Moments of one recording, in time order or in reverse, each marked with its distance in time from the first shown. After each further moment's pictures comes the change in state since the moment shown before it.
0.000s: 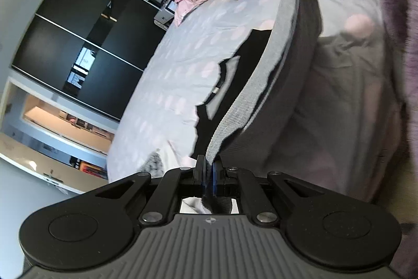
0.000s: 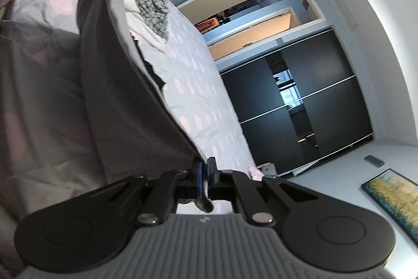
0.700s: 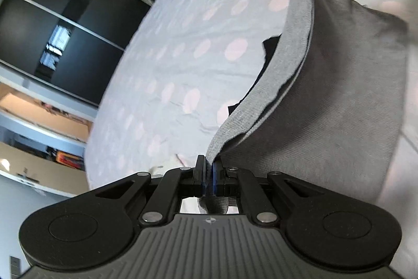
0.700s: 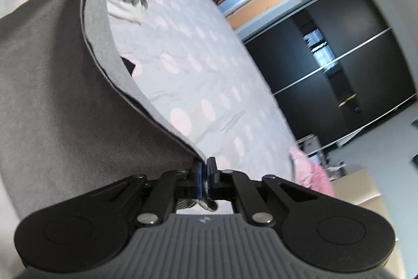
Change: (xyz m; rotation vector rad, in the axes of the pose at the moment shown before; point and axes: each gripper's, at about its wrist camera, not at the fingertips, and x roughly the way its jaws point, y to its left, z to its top) left arm 0.264 0.105 0.038 -0.032 0.139 -0.158; right arm 0.281 -0.069 0.022 0.161 0.158 0.223
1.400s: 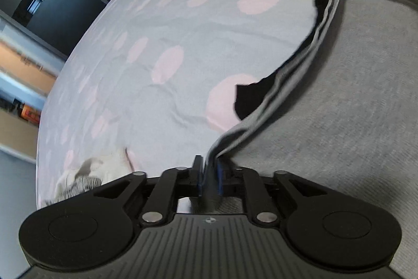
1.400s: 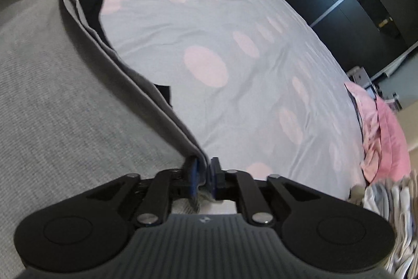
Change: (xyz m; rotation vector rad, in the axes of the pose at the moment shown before) left arm 0.146 0.015 -0.020 -0.216 0.079 -0.093; right arm 0.166 0.023 -0.038 0.252 0.195 0.178
